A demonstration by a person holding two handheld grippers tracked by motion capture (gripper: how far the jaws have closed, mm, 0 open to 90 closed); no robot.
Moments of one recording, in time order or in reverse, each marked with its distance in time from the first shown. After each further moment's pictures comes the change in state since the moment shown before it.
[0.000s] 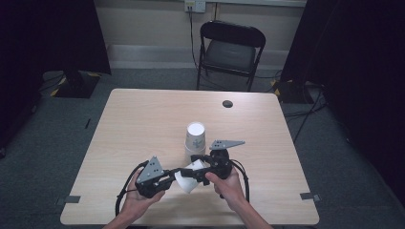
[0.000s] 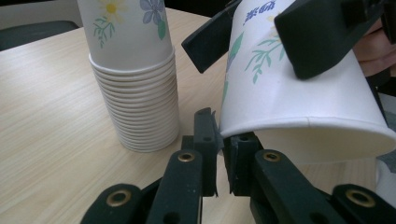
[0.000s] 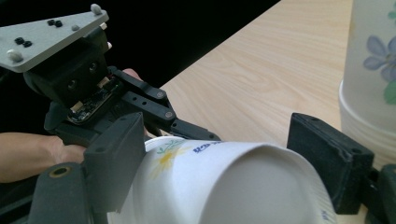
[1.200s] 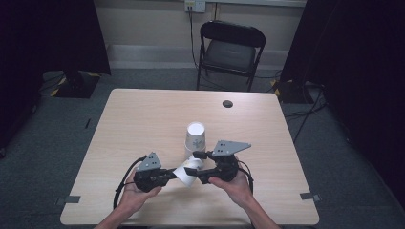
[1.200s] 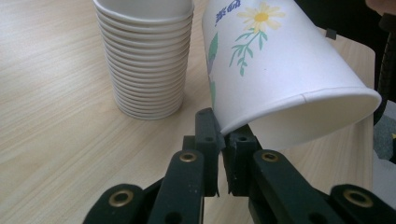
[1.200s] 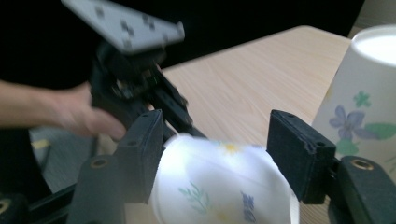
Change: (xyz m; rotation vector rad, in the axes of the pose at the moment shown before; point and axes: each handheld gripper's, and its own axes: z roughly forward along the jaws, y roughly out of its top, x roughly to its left) left arm 0.025 -0.010 0.007 0.106 -0.056 -0.103; right arm 0.021 0.011 -0.021 -0.004 -0.087 -0.325
